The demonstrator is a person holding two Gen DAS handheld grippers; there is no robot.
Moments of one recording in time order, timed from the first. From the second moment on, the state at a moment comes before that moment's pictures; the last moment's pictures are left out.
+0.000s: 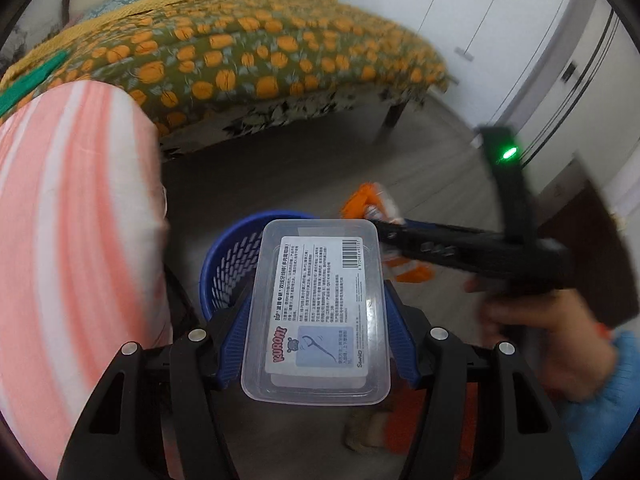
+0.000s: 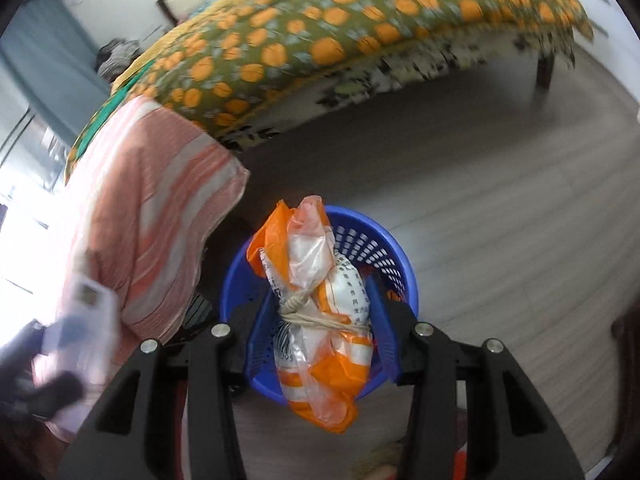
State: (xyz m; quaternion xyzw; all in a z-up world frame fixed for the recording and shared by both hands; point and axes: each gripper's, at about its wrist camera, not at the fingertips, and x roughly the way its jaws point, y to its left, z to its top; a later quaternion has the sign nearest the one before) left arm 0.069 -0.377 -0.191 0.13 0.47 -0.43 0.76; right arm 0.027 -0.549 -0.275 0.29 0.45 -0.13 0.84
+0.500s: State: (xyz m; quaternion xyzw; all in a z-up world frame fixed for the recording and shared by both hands) left arm 0.090 -0.425 -0.236 0.17 0.43 -0.40 0.79; right arm 0.028 -0.600 -0.310 0.37 0.41 -0.16 0.82
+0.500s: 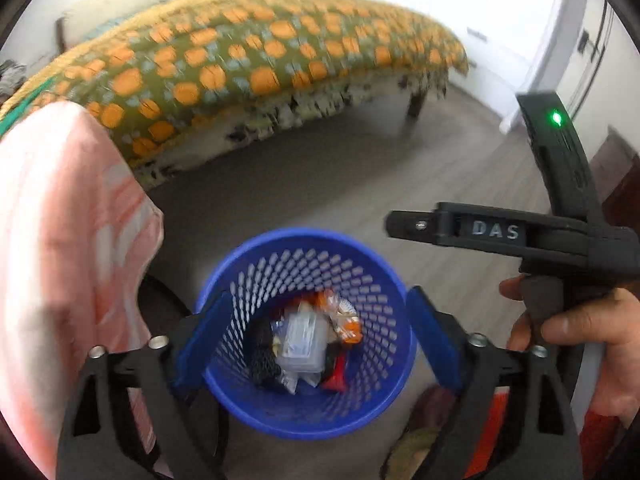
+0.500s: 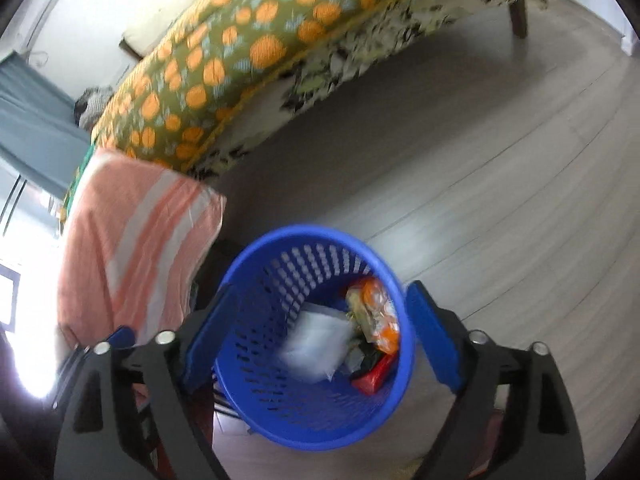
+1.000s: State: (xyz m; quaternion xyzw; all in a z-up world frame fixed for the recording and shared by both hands) left arm 0.012 -0.355 -0.157 0.17 0.35 -0.33 0.86; right arm -0.075 -0.511 -0.198 0.19 0.36 -0.24 0.88
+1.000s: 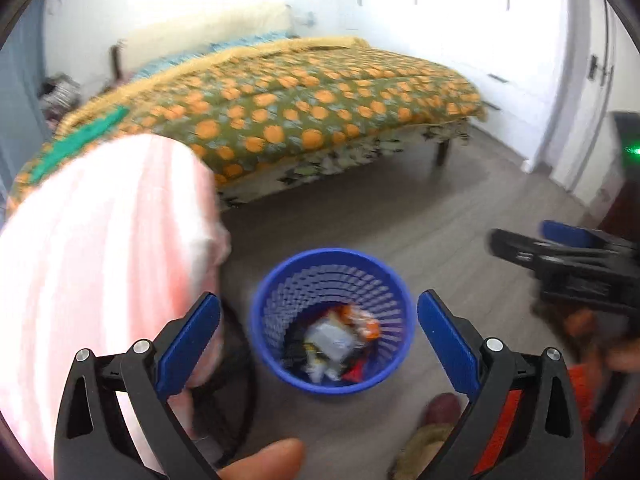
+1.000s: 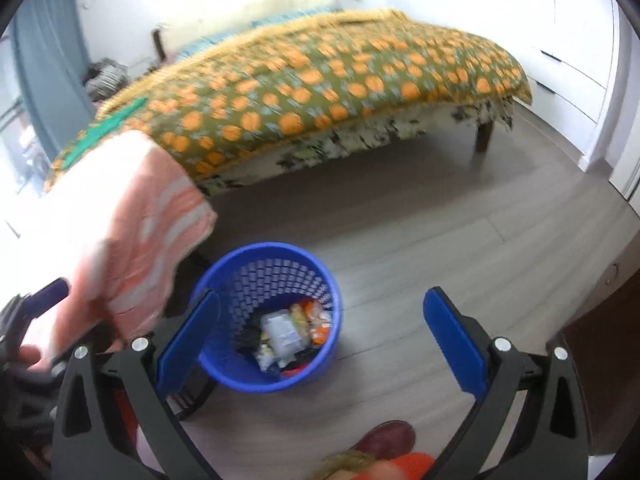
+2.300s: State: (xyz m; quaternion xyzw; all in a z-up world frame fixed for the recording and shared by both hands) left arm 0.027 -0.345 -0.189 0.17 0.45 -0.29 0.83; right arm -0.082 -0.464 -0.213 0.17 0.42 -0.20 0.87
